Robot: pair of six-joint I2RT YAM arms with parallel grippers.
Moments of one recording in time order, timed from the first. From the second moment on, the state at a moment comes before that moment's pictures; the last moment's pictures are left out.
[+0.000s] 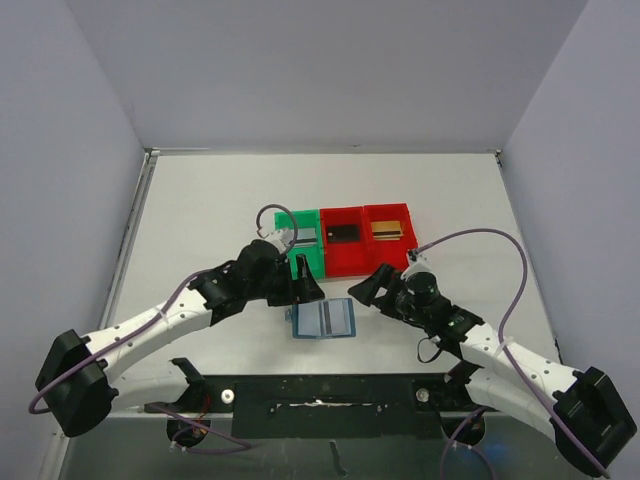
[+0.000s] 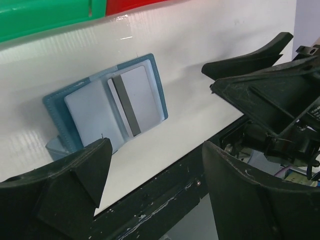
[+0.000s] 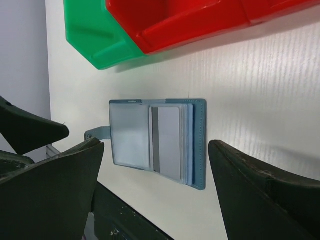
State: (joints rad) left arm -0.79 1.12 0.76 -0.32 0.13 -0.86; right arm 0.64 0.87 0.31 0.05 -0.05 0.97
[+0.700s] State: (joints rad) left arm -0.84 1.24 0.70 -0.17 0.11 -0.97; right arm 0.63 0.95 0.11 0.33 -0.14 1.19
